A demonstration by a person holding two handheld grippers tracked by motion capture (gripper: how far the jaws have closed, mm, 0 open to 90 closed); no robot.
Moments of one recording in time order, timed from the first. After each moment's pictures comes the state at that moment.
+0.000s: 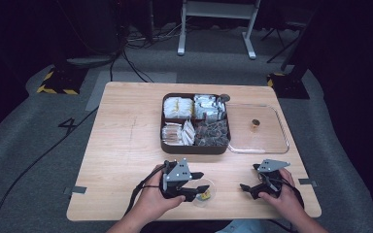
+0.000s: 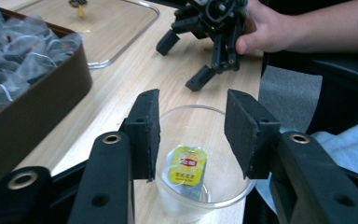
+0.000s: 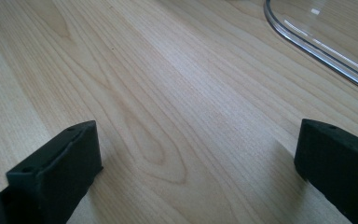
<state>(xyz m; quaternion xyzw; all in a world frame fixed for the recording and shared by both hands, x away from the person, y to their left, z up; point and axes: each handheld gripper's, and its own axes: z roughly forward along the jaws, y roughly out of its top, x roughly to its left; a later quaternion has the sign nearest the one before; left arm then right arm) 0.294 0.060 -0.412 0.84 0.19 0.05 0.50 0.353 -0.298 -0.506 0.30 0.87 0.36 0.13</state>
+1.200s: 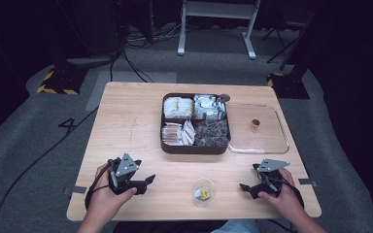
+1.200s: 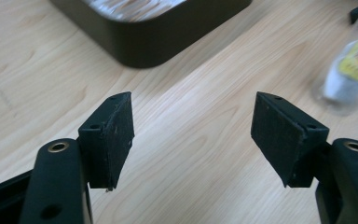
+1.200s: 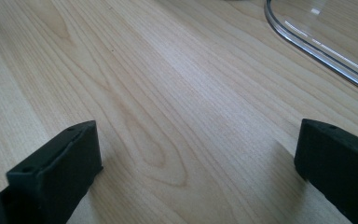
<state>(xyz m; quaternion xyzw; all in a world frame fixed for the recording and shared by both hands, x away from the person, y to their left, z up) 0.296 0.186 -0.435 0.83 0.36 0.16 0.39 0.354 -0.297 -0.506 0.30 0.87 0.36 0.13</state>
